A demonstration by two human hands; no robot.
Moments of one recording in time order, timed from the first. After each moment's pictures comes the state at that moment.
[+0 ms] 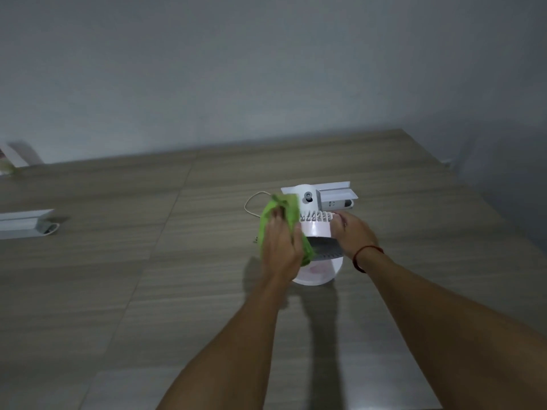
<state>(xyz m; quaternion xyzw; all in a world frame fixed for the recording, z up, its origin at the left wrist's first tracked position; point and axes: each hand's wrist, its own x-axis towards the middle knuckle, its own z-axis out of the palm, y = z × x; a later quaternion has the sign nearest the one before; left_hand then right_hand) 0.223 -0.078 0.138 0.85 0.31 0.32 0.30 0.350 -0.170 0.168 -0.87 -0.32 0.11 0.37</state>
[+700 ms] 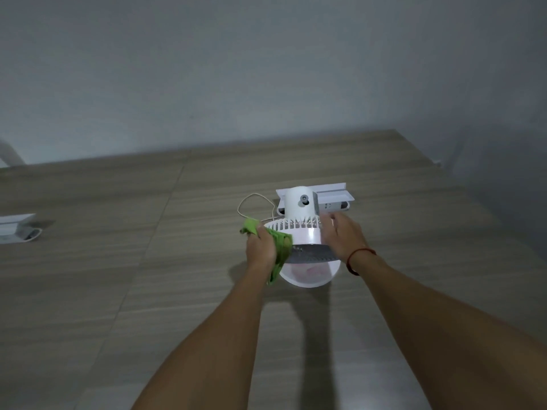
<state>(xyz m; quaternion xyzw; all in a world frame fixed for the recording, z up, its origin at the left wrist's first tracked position) 0.235 -0.027 0.124 0.61 0.53 0.25 0.54 0.353 -0.148 0.157 -0.86 -0.32 0.09 0.39</state>
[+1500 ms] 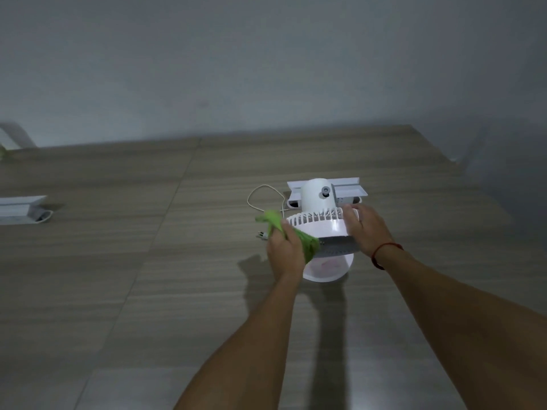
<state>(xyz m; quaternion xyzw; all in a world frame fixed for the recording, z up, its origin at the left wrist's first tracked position) 0.232 -0.073 0.137 0.63 0.50 0.39 0.45 0.368 -0.152 0.156 -0.84 -0.34 0.11 0.42</state>
